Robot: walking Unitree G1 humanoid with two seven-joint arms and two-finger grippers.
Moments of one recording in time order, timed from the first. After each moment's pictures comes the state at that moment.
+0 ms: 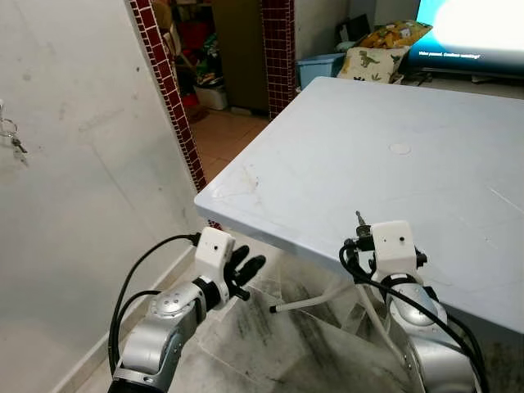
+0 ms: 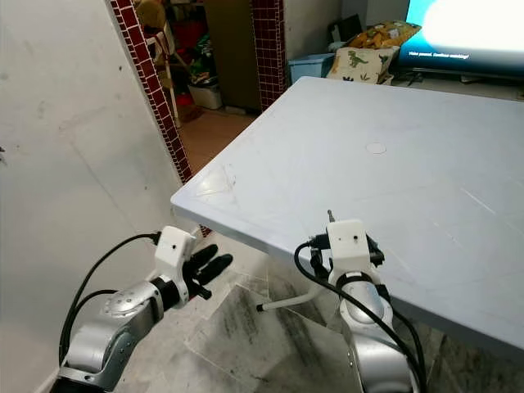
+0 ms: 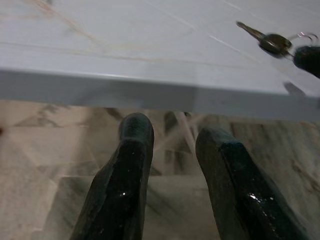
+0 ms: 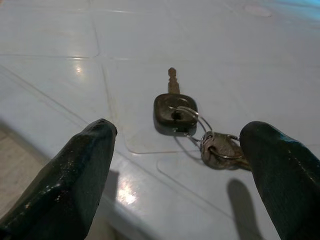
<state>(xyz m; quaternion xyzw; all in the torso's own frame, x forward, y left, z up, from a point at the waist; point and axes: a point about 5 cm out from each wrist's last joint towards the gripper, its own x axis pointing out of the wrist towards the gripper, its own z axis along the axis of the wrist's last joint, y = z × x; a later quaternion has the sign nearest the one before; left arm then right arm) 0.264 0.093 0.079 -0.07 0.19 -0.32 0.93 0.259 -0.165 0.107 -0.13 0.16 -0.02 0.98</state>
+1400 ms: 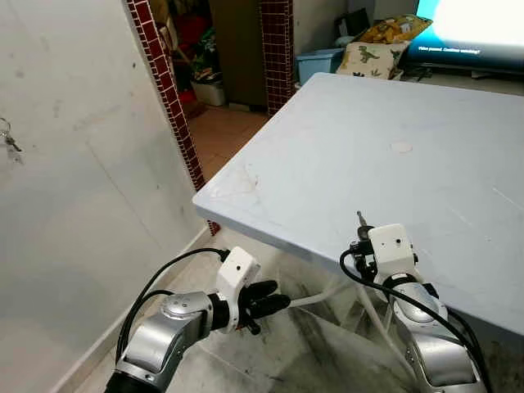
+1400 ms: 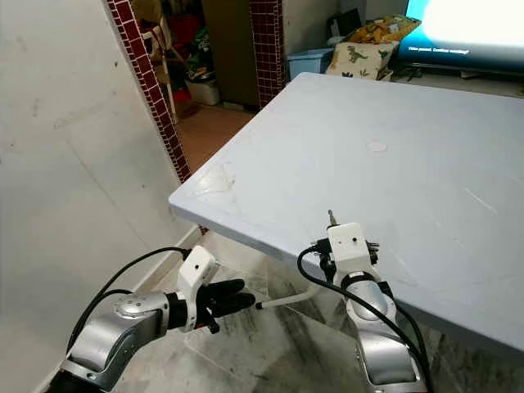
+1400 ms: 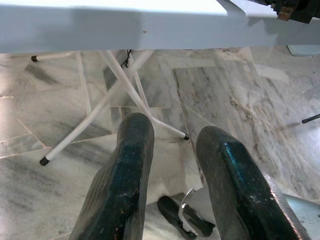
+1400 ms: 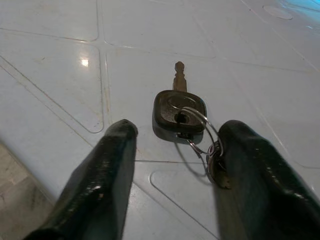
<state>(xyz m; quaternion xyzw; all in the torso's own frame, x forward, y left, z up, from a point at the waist) 0.248 0.080 0.067 -0.05 0.26 -0.46 0.85 0.271 -0.178 0.092 -0.16 0.16 0.01 0.97</state>
